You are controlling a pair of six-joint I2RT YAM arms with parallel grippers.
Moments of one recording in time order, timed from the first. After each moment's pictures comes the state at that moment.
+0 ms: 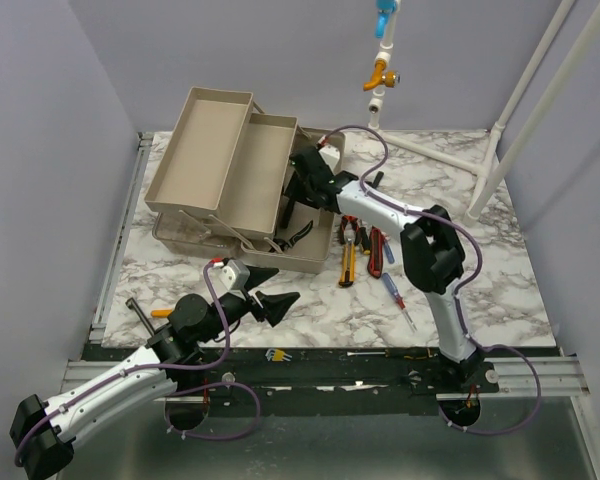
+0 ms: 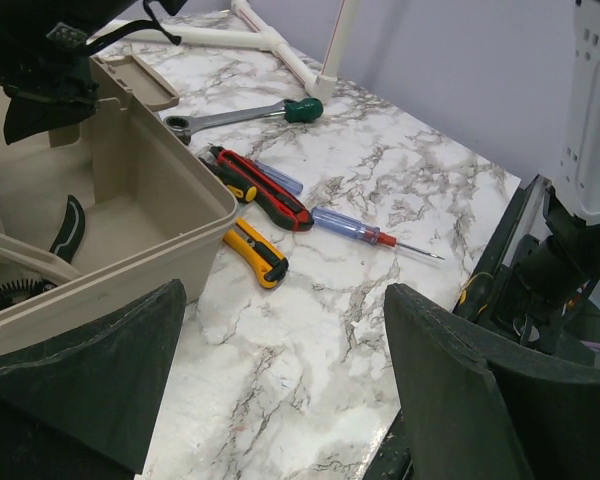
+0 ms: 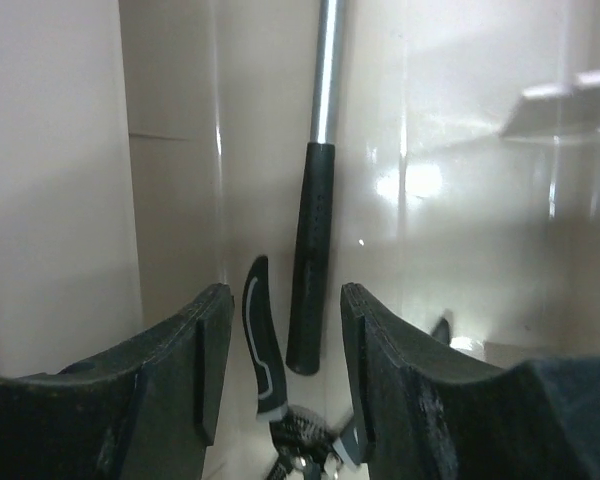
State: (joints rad) left arm -0.89 0.40 0.14 0.36 0.05 -0.28; right arm 0.70 2.21 1.84 -0.38 0.30 0.89
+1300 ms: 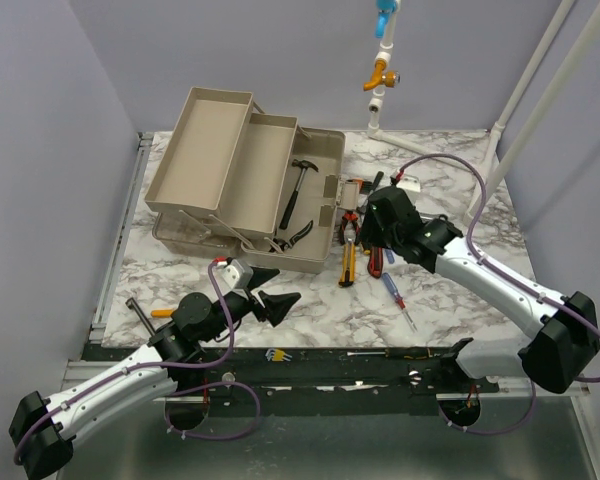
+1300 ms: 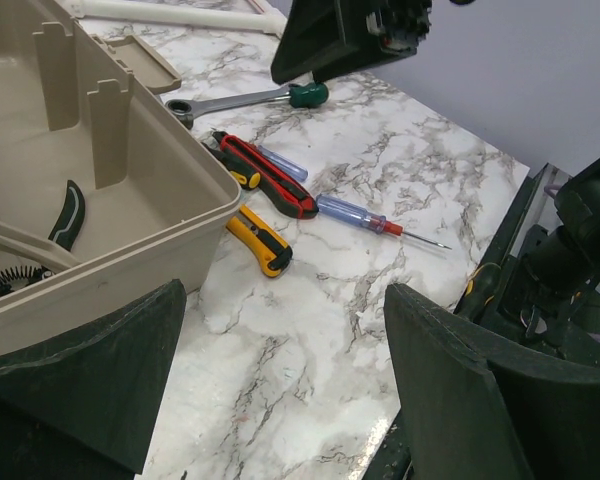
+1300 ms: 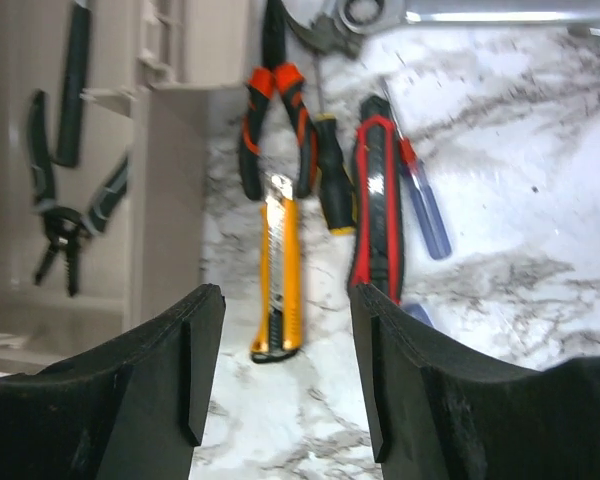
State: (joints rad) left arm -0.89 0.43 0.14 0.36 0.05 -0.28; right arm 0.67 1.30 1.07 -0.54 0.44 0.68
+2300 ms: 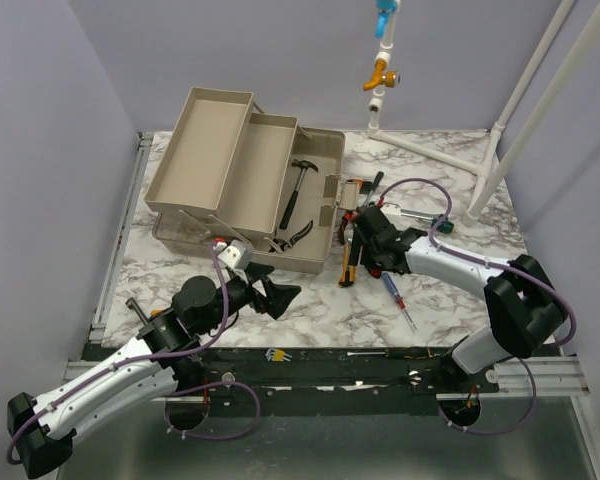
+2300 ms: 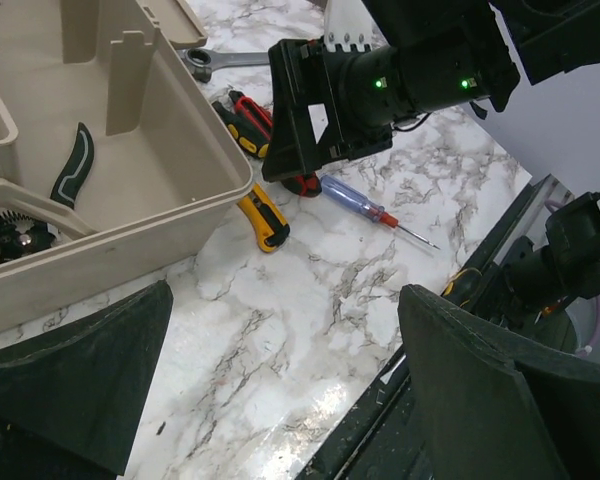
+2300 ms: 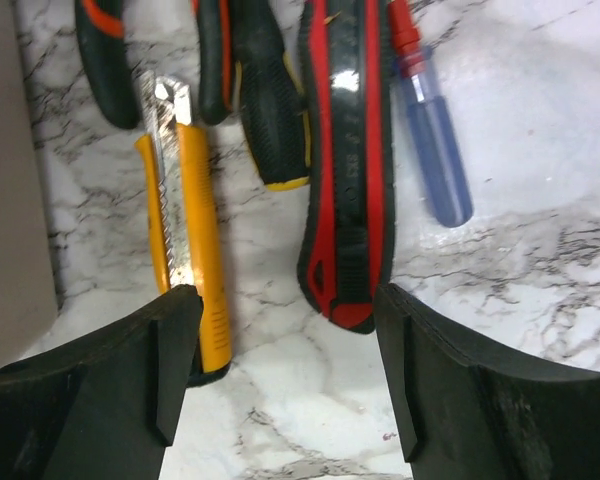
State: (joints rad) left arm -0.89 0.48 0.35 0.04 -0.02 -0.42; right arm 0.66 1.53 0.90 -0.43 0.35 0.71
